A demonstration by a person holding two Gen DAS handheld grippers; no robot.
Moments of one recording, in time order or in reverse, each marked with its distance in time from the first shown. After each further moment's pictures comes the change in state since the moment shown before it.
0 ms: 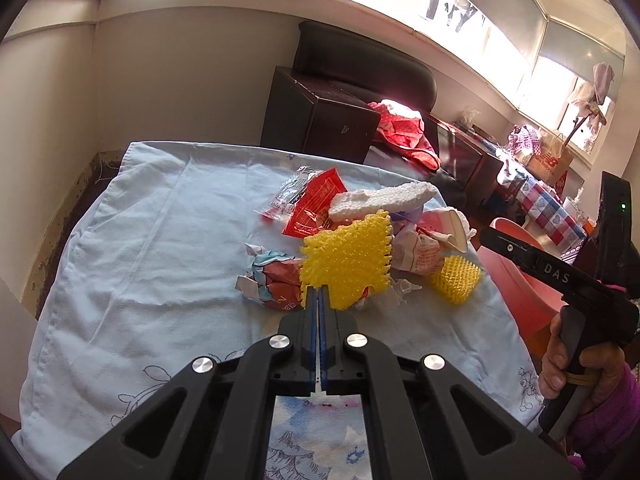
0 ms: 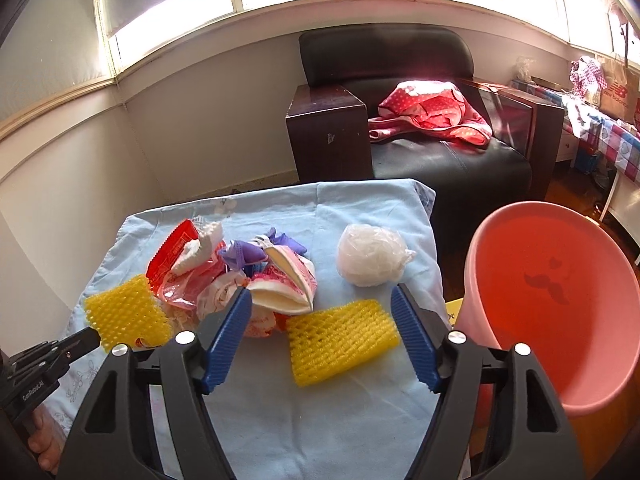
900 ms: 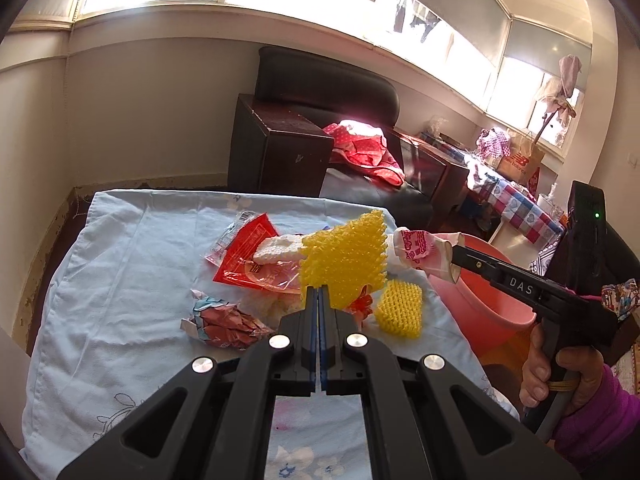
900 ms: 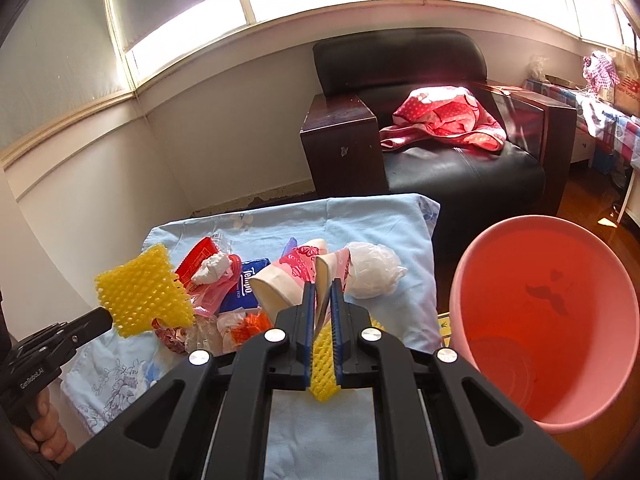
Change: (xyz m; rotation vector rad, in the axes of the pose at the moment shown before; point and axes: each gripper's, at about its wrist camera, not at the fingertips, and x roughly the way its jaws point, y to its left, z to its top) left arm -0.020 -0.056 0.022 0.091 -0.071 -0.083; right arm -0.035 -0.028 0.007 0.033 -0.023 0.086
